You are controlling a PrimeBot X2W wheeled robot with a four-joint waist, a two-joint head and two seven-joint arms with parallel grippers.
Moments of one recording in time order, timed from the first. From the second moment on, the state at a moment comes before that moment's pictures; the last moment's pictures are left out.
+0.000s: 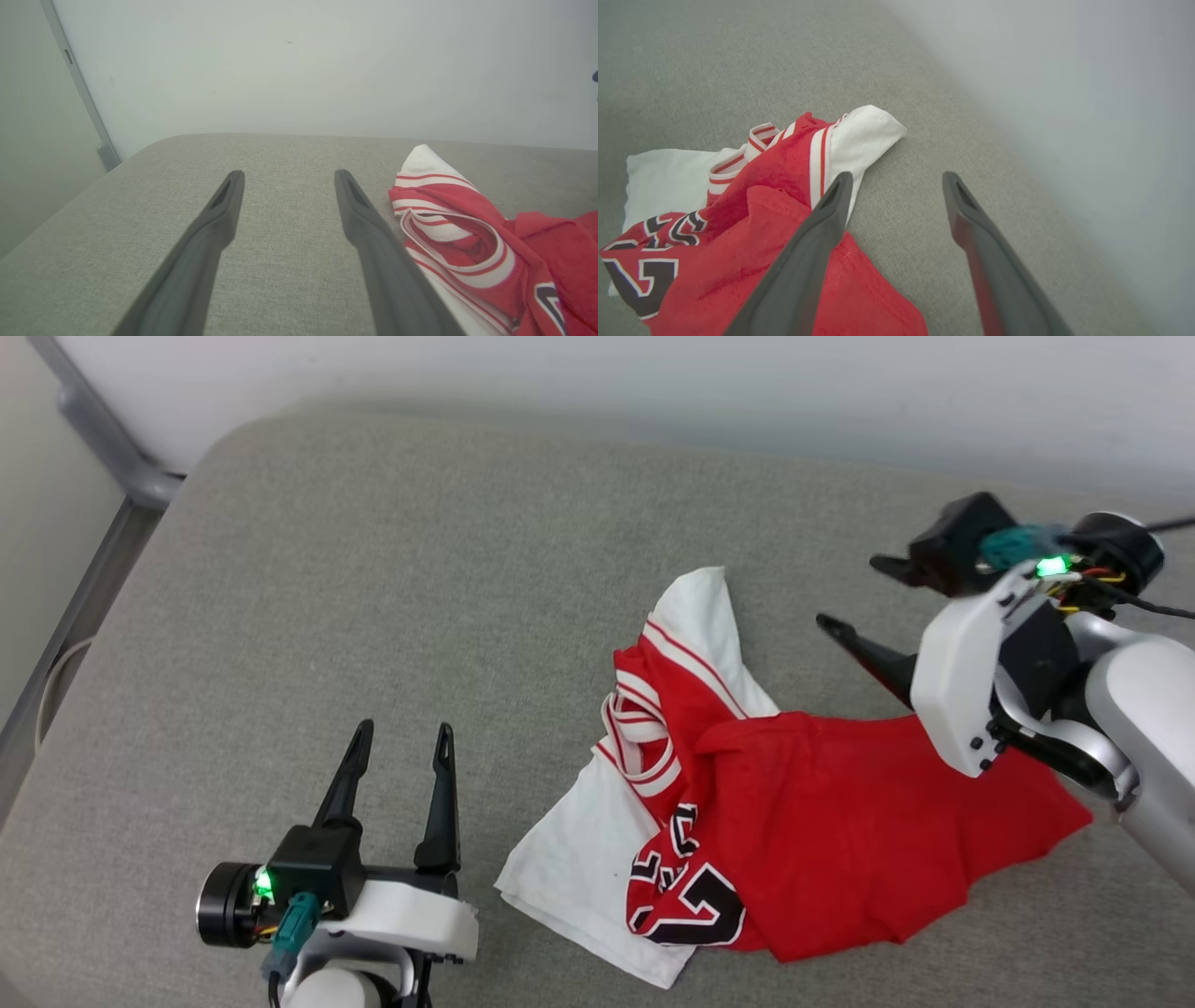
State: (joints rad) left arm -0.08 0.05 -0.12 0.07 -0.09 0.03 -0.26; right arm -0.85 -0.63 0.83 0.17 0.67 0.13 0.38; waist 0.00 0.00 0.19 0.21
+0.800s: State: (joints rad) left arm -0.21 0.05 -0.22 0.06 -0.16 0.08 -0.26; right arm -1.12 -0.54 1.26 0.47 0.87 0.13 0.65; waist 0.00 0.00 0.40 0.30
